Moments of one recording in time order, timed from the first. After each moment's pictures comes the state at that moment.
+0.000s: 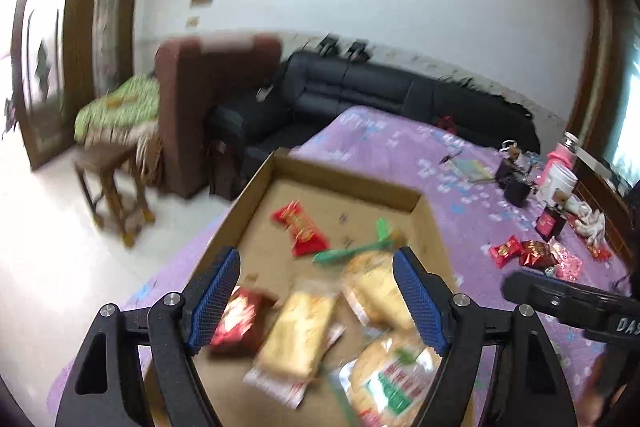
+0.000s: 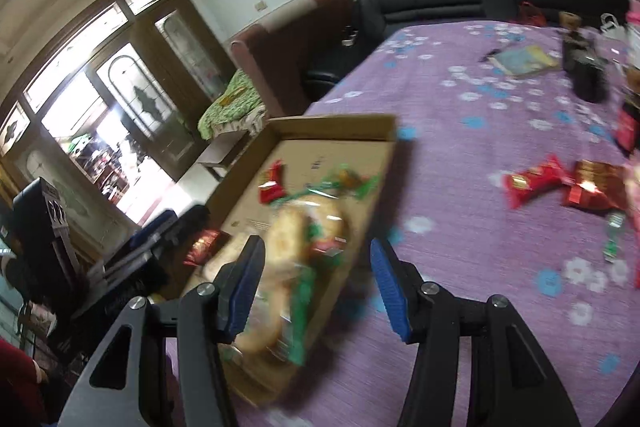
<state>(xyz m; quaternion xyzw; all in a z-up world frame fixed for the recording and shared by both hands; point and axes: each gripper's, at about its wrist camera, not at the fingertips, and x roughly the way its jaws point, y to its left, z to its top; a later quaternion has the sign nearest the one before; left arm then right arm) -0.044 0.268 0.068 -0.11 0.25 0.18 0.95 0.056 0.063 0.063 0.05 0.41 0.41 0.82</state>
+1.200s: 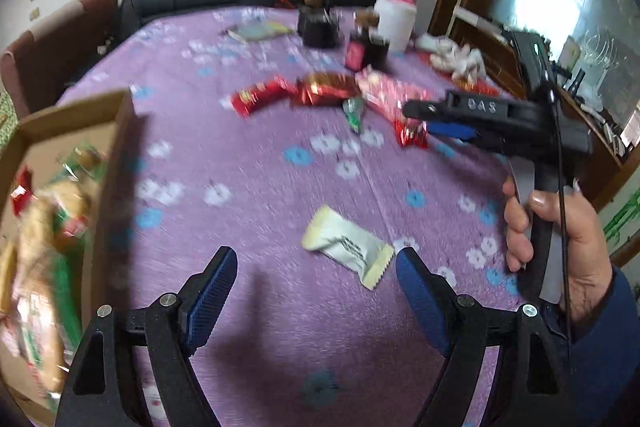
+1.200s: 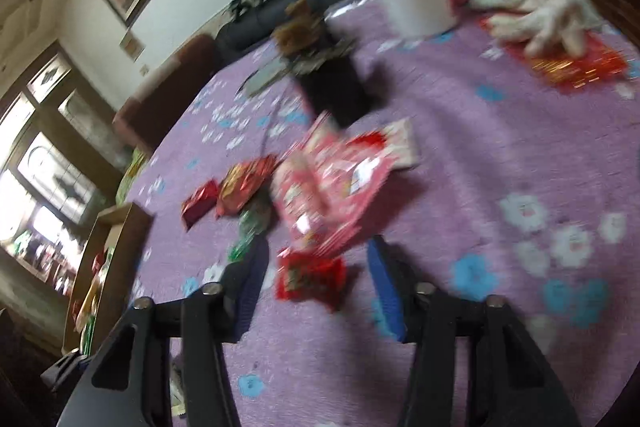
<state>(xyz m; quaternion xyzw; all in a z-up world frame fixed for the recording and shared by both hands) 0.004 0.050 0.022 -0.05 0.43 -0.06 0.90 0.154 -0.168 -0.004 0.14 0.43 0.25 0.86</state>
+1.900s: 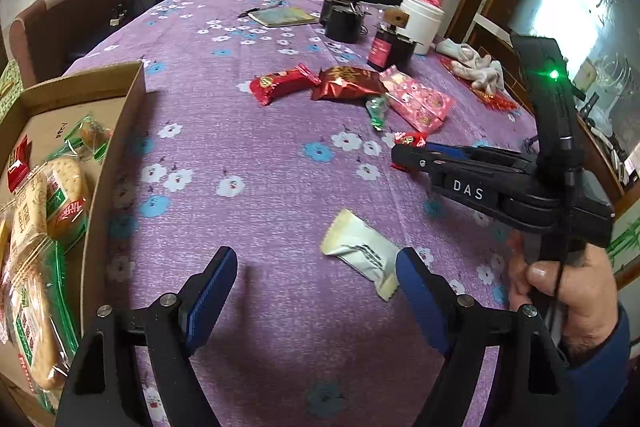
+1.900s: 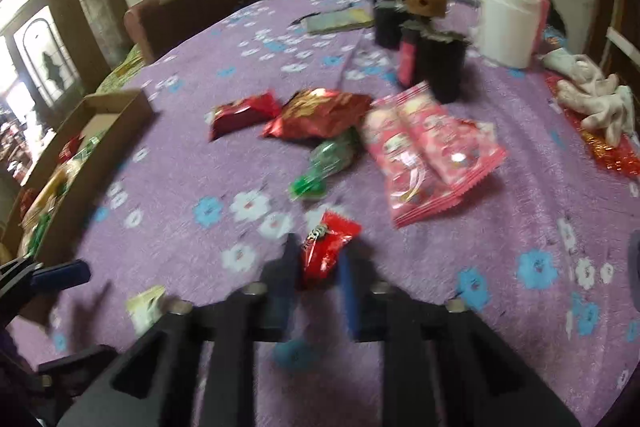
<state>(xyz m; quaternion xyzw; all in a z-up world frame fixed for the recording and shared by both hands) 0.012 0.063 0.019 -0.09 0.45 -0.04 0.89 0.115 -0.096 0.000 -0.07 0.44 0.26 0.86</state>
